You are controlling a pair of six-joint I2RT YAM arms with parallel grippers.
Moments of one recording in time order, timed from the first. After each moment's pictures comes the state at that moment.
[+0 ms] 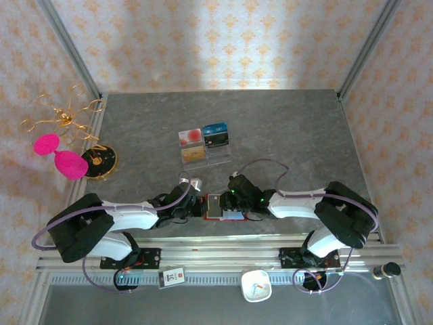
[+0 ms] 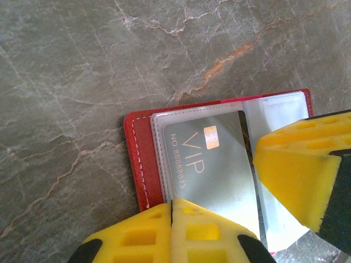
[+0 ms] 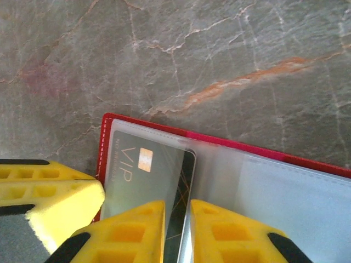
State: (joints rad) left arm -0.81 1.36 0.35 0.24 0.08 -0.83; right arm 0.93 1.50 0.57 0.07 -0.07 0.90
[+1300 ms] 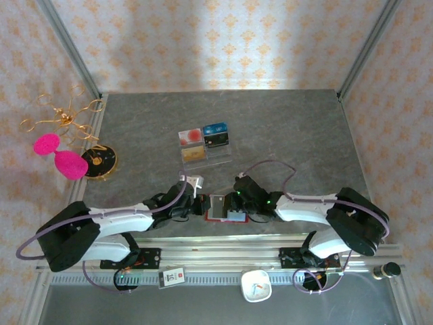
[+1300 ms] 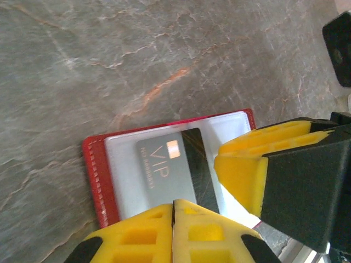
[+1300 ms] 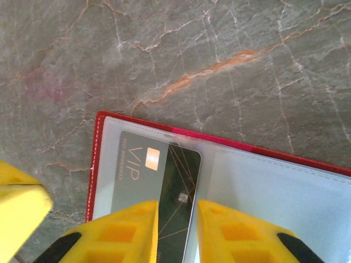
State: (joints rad) left arm -0.83 1.27 0.37 0.22 0.09 -0.81; right arm 0.92 1.40 0.52 0.03 -0.05 0.91
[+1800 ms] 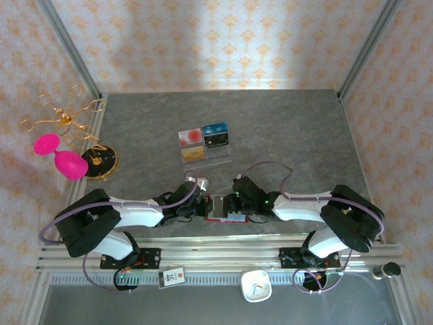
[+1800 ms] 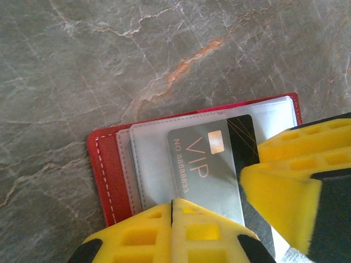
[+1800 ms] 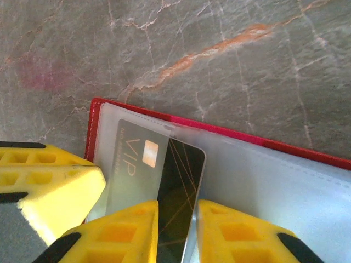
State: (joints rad) left arm -0.83 1.43 0.40 0.27 0.10 -0.79; right arm 0.92 1.45 0.52 0.07 -0.10 0.91
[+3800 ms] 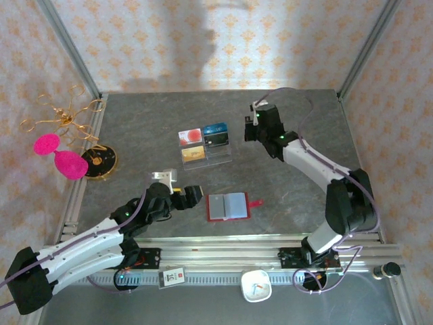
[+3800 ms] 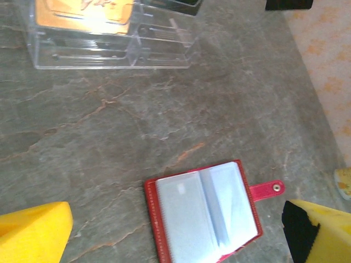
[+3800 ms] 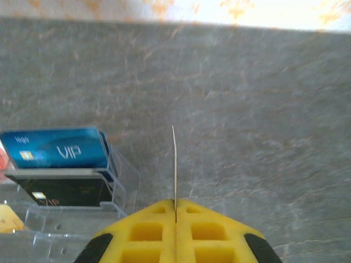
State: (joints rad) left arm -0.77 0.75 0.34 -0.15 -0.13 -0.84; right arm 0.45 1.61 1.18 -0.21 0.08 0.20
